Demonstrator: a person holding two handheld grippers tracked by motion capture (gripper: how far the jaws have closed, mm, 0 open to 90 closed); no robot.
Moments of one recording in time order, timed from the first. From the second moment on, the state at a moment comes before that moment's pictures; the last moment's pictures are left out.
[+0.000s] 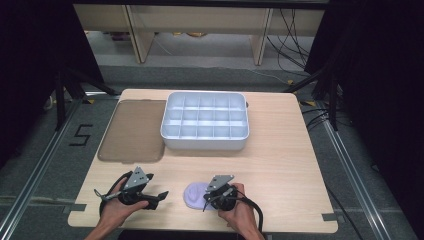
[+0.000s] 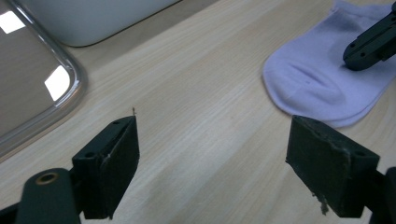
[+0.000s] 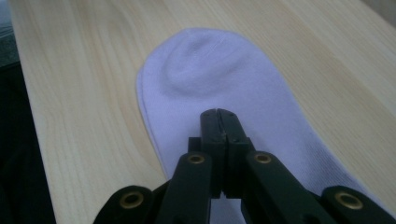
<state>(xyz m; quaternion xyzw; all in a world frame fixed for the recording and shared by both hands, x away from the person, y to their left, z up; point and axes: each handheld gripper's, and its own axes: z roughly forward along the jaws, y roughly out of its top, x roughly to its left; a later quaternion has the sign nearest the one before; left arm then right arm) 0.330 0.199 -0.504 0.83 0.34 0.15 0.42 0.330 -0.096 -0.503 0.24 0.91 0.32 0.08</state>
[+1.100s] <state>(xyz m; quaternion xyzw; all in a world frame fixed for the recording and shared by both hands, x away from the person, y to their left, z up) 0.321 0.145 -0.519 0.86 0.27 0.06 0.42 0.320 -0.073 -0.505 0.22 0.91 0.33 0.07</state>
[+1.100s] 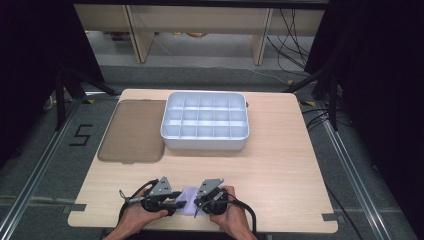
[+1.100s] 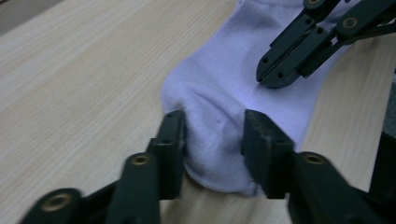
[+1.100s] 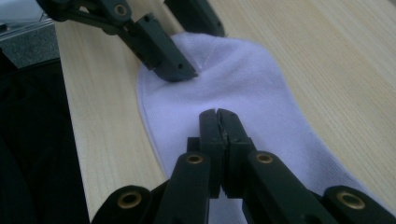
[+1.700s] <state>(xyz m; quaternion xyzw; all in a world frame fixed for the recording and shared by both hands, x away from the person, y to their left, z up) 0.315 0.150 -0.508 0.85 0.27 0.06 0.44 0.313 -0.104 -0.501 0.25 0.91 0.31 0.08</state>
